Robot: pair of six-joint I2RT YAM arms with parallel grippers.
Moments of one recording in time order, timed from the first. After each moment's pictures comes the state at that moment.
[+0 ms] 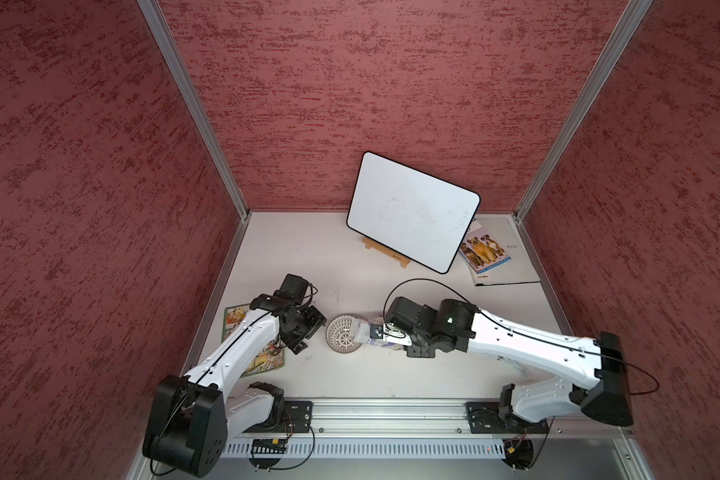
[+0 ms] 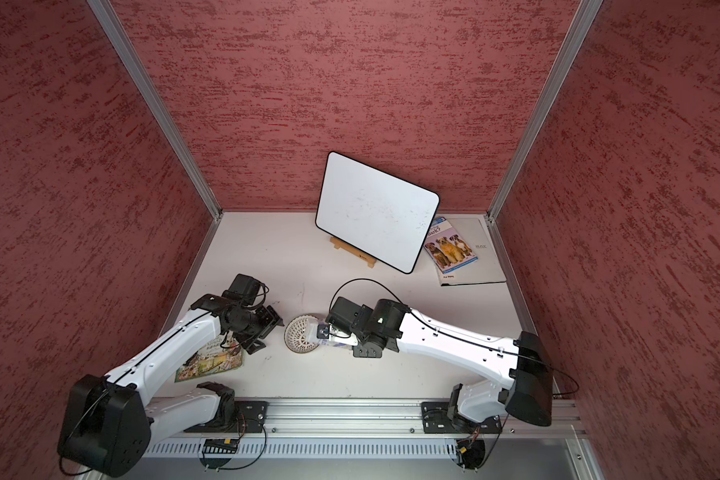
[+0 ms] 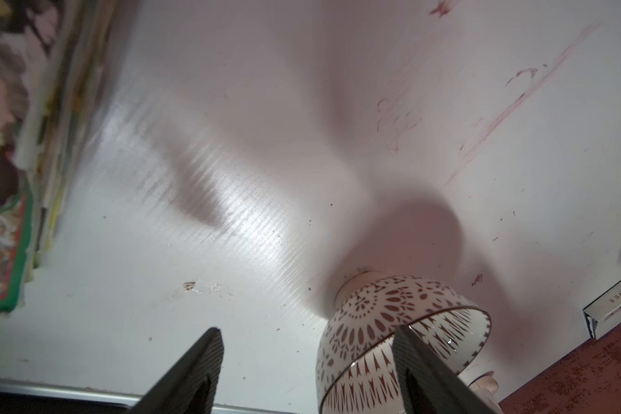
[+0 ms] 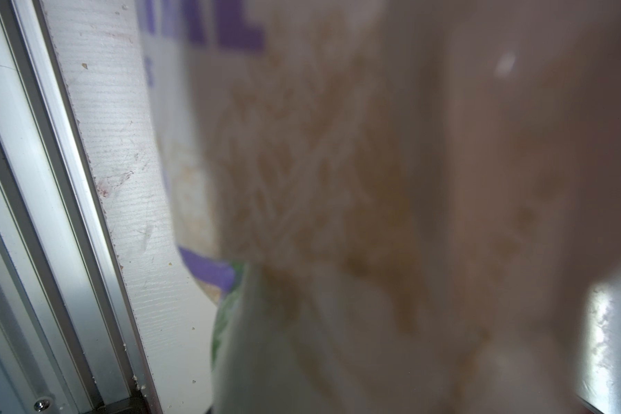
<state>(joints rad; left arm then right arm) -0.26 1.15 0.70 -0.89 0.23 -1.10 1.14 1.42 1.24 -1.08 0.25 -0.45</state>
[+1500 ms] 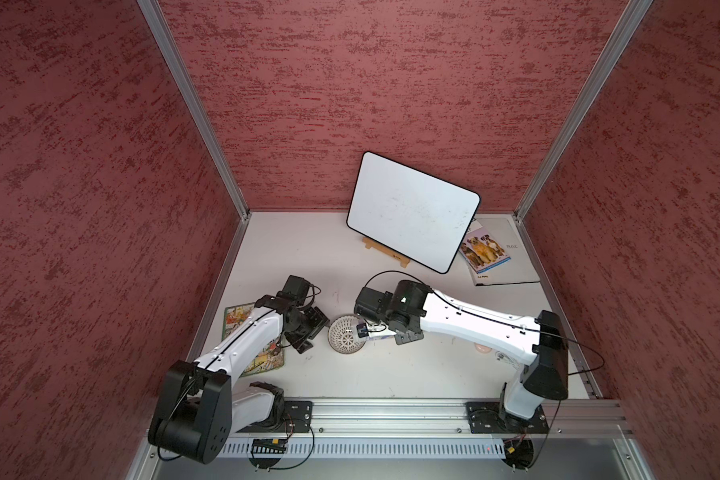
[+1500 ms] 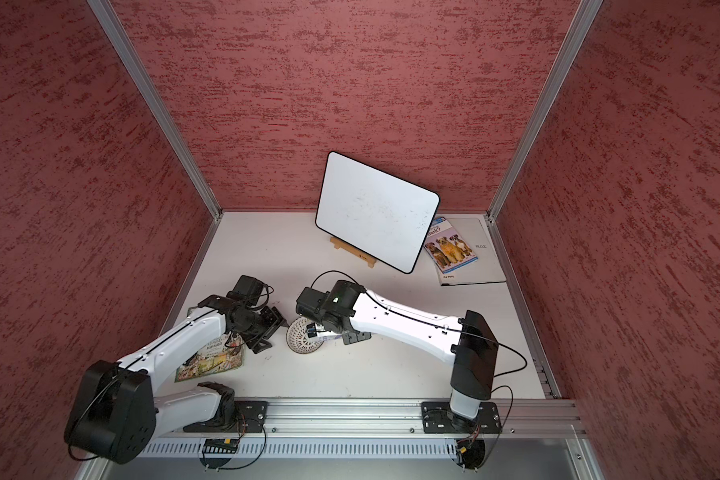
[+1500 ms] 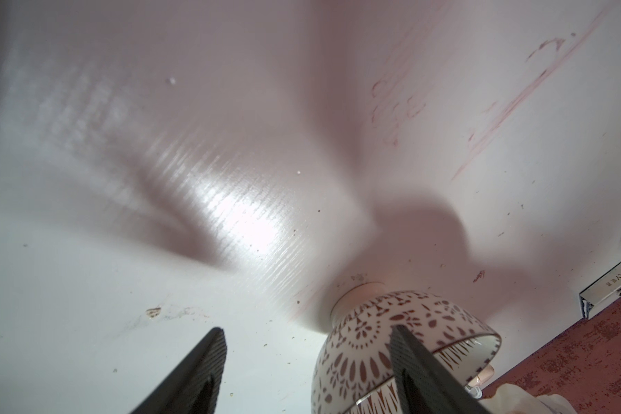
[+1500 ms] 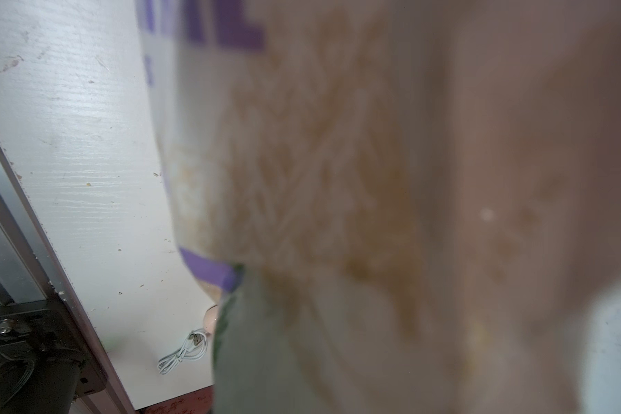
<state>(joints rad) -0.25 1.21 0.66 -0.79 0.29 -1.07 1.14 1.74 1.61 -1.39 0.44 -0.63</state>
